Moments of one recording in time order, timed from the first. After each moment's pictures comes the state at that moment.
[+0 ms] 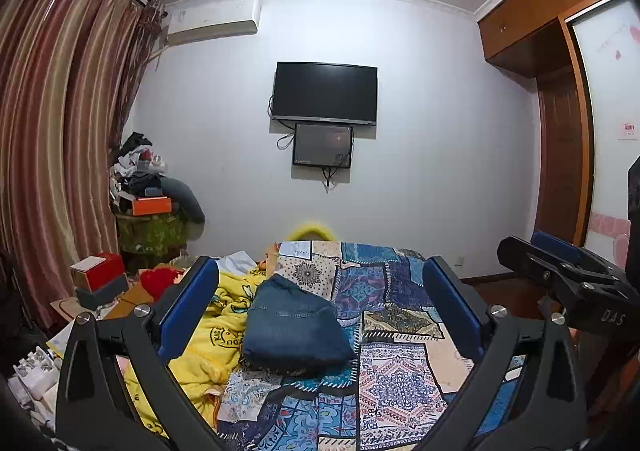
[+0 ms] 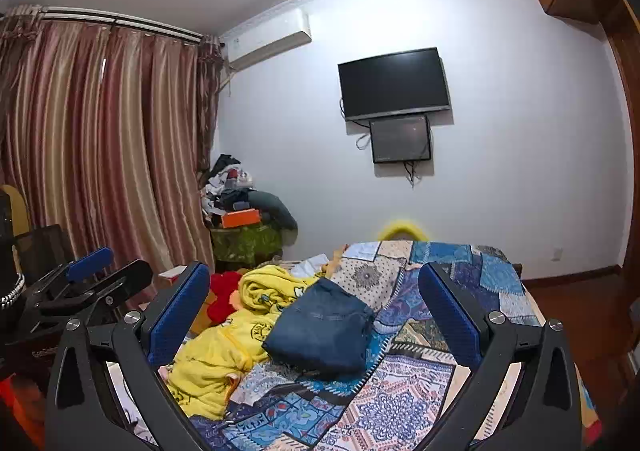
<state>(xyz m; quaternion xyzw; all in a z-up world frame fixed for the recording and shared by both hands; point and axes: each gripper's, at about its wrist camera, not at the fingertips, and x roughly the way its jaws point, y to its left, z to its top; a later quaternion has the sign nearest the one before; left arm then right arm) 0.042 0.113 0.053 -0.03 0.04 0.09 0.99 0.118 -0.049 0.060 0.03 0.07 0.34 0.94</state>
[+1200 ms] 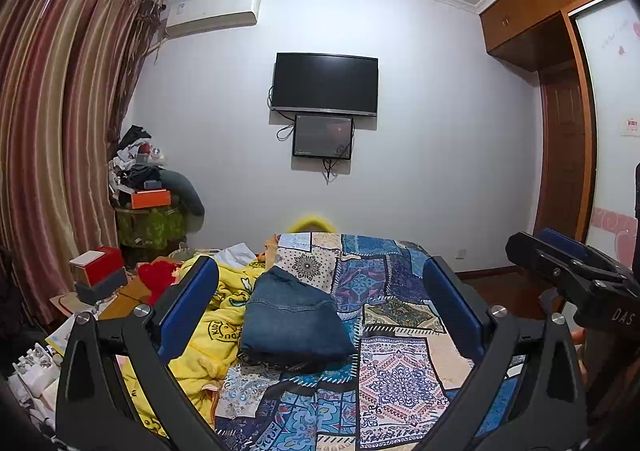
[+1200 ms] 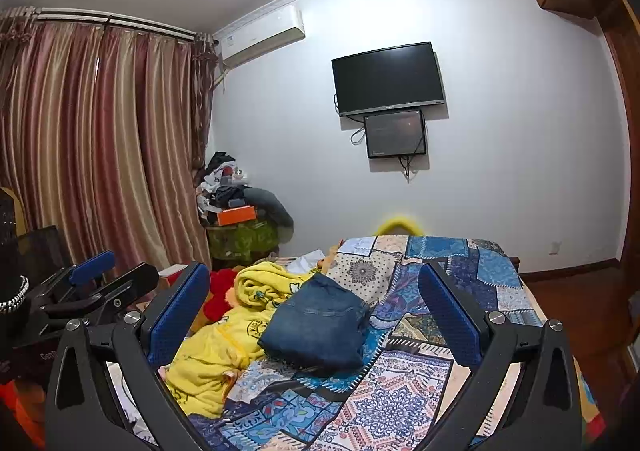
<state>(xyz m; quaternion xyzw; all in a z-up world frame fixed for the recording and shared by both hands) 0.051 0.119 0.046 -0.03 0.06 0.09 0.99 0.111 -0.060 0.057 0.04 0.08 0.33 0.94</state>
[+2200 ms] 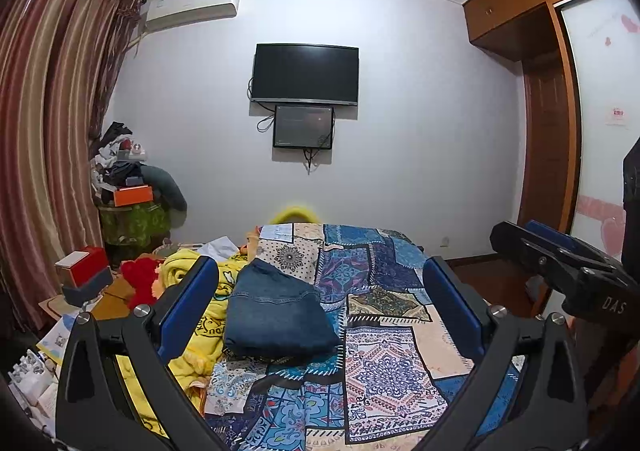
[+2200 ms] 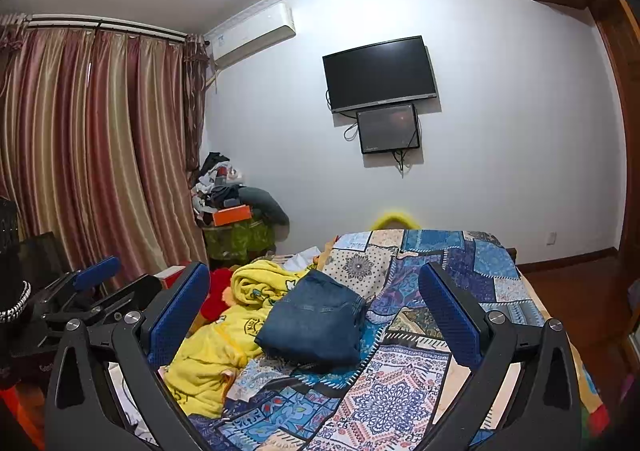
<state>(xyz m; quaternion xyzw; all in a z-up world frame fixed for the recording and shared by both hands) 0.055 0.117 0.042 -0.02 0.08 0.05 1.00 0.111 -0.067 0.058 0.05 0.09 0.32 0.94</state>
